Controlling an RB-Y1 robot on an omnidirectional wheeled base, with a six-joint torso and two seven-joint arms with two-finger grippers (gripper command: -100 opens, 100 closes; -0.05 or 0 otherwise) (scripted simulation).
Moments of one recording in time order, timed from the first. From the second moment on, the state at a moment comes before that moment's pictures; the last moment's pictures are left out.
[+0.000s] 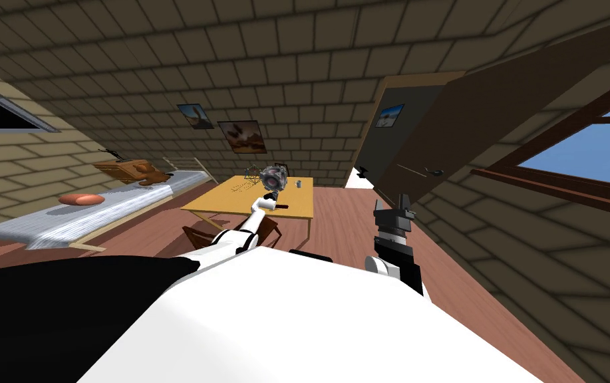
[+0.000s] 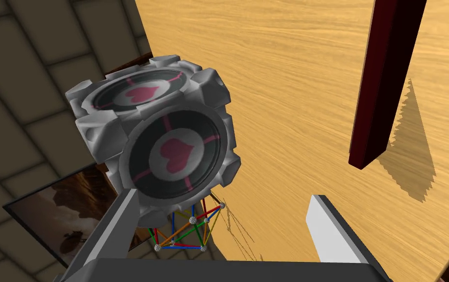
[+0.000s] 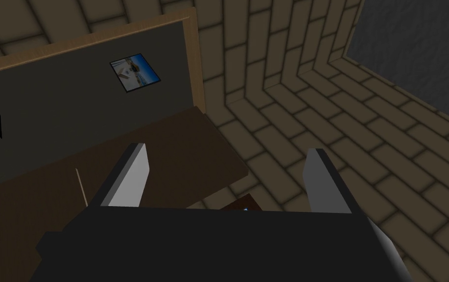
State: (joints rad) left arm -0.41 0.34 0.13 -1.02 0.00 0.47 0.00; right arm 0.53 -0.01 0.00 -2.23 -0.08 -0.37 -0.14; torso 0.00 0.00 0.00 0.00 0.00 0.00
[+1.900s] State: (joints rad) left arm -0.53 0.32 0.17 -0.66 0.13 0.82 0.00; right arm 0.53 -0.01 0.00 -2.23 -0.08 -0.37 -0.14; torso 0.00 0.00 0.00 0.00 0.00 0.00
